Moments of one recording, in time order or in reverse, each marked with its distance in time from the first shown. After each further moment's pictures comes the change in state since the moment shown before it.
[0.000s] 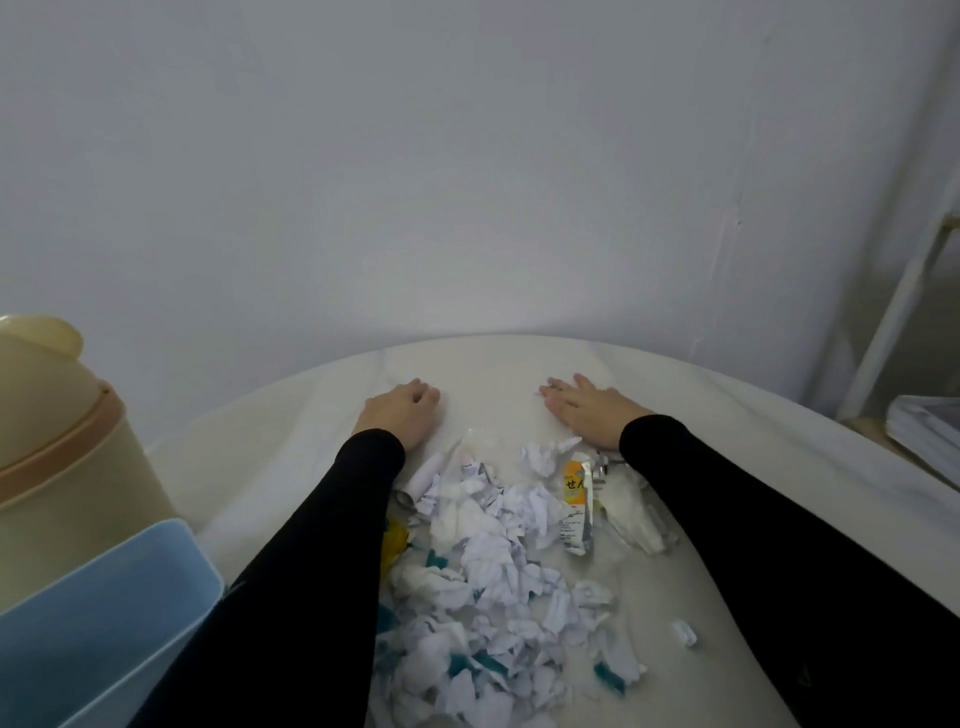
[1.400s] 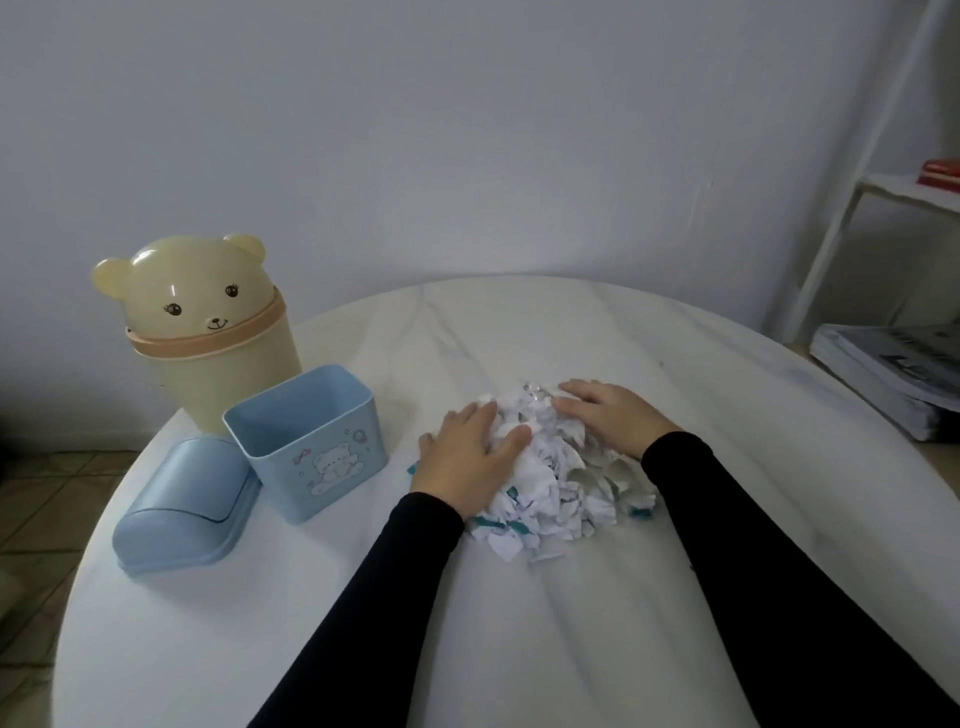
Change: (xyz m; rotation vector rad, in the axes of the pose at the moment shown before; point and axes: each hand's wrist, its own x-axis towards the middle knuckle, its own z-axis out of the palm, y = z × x) left_hand -0.268 0.027 -0.023 -0.034 -0.127 0.108; right_hand -0.192 -0.068 0.038 0.451 0.113 0.089
